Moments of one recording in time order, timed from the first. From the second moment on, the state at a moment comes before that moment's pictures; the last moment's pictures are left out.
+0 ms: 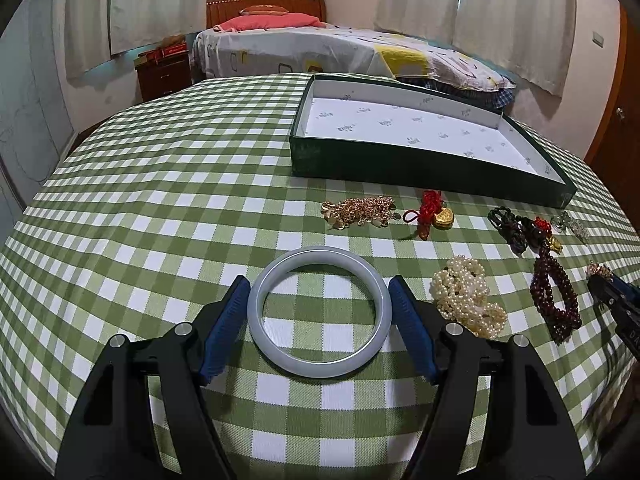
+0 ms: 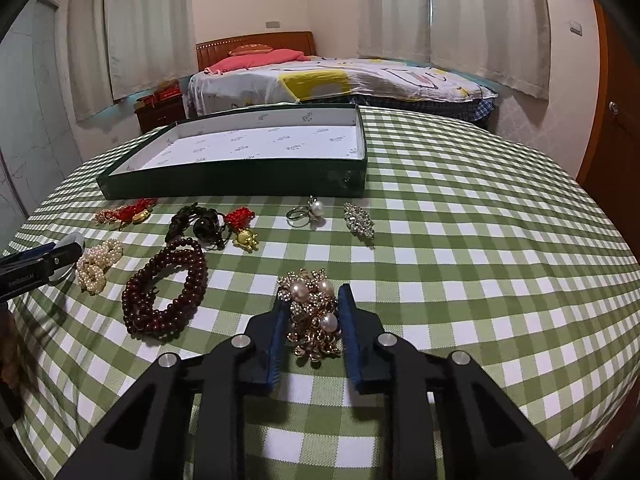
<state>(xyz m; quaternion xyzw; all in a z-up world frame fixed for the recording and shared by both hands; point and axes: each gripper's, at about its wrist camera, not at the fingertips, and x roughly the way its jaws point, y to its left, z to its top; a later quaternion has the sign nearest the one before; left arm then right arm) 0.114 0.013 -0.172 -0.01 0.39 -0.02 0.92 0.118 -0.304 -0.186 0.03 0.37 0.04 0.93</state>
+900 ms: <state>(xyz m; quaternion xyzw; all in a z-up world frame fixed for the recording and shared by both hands) 0.131 0.006 -0.128 -0.02 0.35 -0.03 0.94 0.140 -0.298 -0.140 0.03 0.32 0.05 0.95</state>
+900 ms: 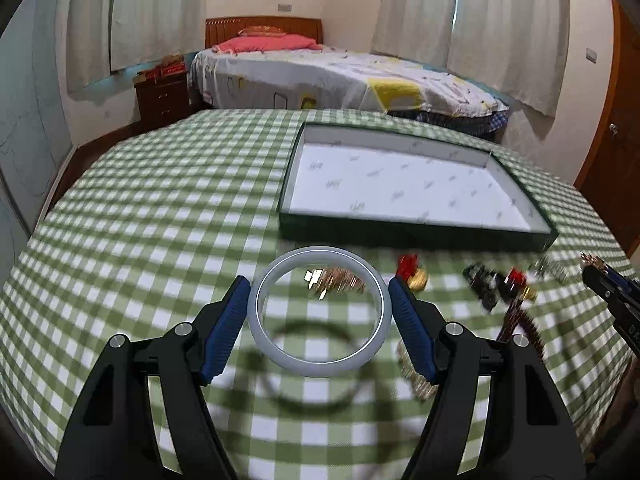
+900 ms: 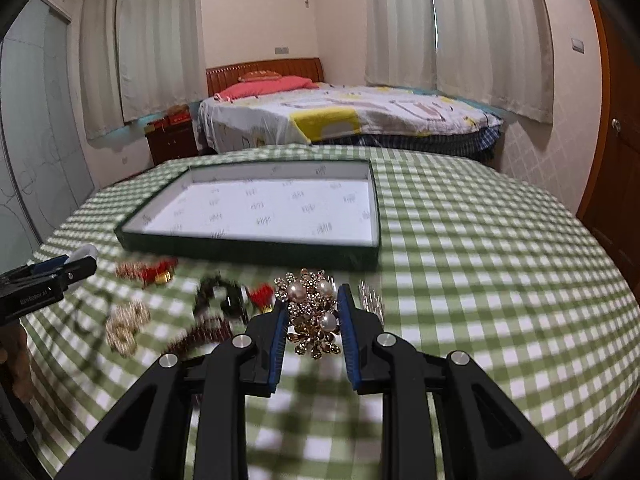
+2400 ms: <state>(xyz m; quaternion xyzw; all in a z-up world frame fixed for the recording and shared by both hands) 0.302 -0.044 -0.170 0.01 0.43 -0.06 0.90 0.292 -0.292 -0.178 -0.01 0.42 0.04 0.91</state>
